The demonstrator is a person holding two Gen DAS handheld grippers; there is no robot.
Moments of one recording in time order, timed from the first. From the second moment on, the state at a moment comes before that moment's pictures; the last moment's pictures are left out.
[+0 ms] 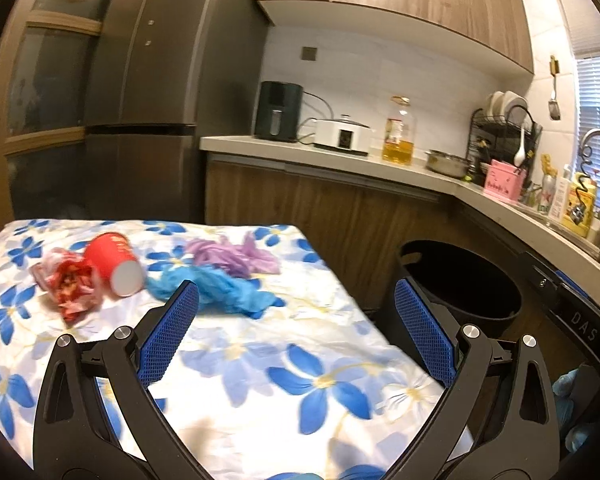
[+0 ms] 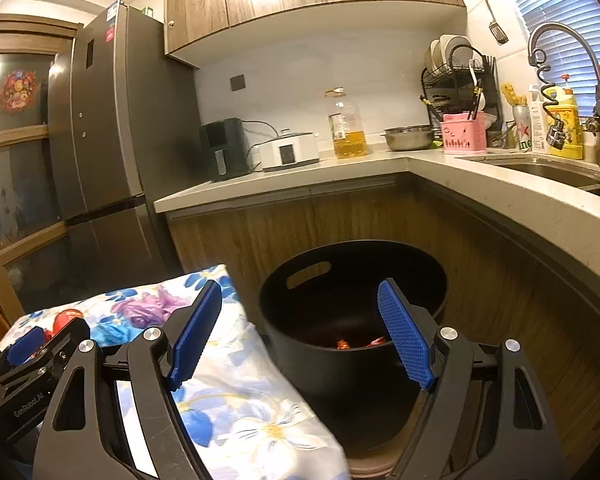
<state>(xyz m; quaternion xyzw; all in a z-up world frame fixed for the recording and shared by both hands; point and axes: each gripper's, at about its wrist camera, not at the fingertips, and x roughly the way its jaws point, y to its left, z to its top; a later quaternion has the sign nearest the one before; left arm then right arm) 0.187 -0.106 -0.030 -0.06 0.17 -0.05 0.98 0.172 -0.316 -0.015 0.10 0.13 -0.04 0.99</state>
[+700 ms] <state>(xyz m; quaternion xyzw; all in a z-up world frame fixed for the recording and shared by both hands) 0.173 0.046 -0.054 -0.09 0.16 0.11 0.98 0.207 -0.194 -0.039 0.08 0.16 0.08 0.98</state>
